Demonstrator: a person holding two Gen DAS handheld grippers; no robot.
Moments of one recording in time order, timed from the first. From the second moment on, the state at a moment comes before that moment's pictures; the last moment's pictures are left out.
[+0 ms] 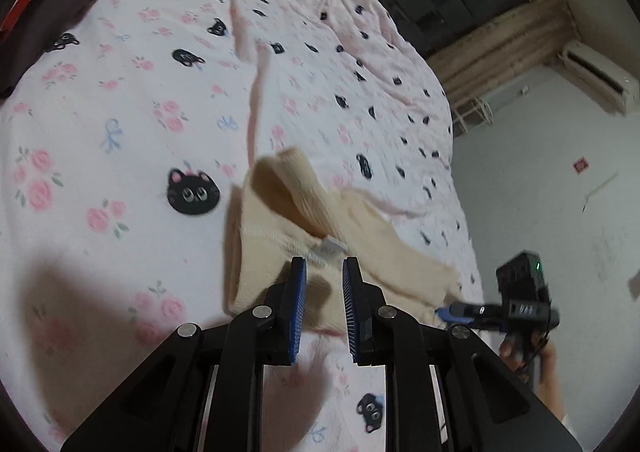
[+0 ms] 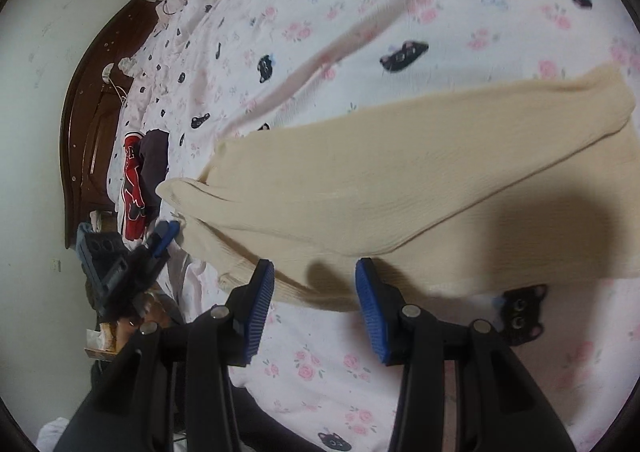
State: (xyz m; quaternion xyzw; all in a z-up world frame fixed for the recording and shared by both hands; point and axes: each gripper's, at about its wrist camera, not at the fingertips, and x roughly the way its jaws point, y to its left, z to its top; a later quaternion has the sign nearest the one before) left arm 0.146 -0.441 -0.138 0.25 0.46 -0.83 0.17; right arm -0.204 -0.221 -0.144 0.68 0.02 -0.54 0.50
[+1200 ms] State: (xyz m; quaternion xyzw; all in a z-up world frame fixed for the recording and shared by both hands) left arm 0.131 -0.422 -0.153 0.26 0.38 -0.87 0.16; right arm -0.122 -0.296 -0.092 0.38 0.47 -0.60 0.52
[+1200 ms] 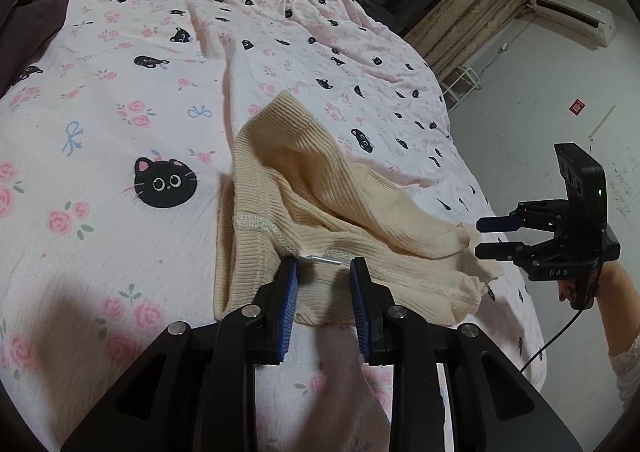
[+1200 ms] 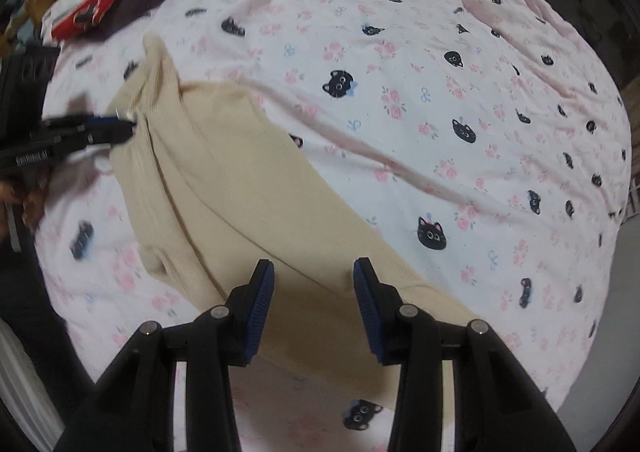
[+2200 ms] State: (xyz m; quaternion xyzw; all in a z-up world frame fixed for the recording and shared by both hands) left arm 0.140 -0.419 -0.156 0.21 0.38 -0.89 0.15; right arm -0.165 -0.363 -0.134 0.38 0.55 -0.63 0.40
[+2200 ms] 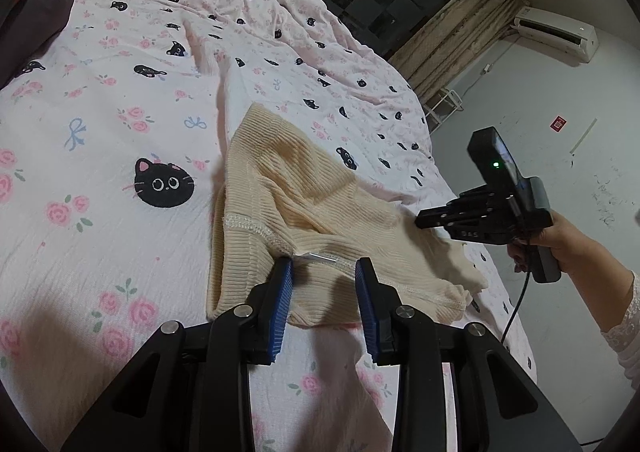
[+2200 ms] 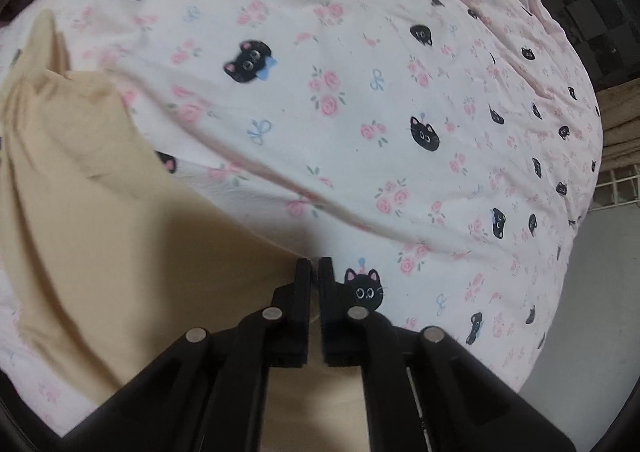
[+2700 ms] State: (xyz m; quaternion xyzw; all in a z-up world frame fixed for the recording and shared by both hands) left arm 0.137 -0.418 -0.155 0.21 0.38 -0.89 0.15; right arm -0.050 -0.407 -0.095 0.36 0.48 -0.53 0.60
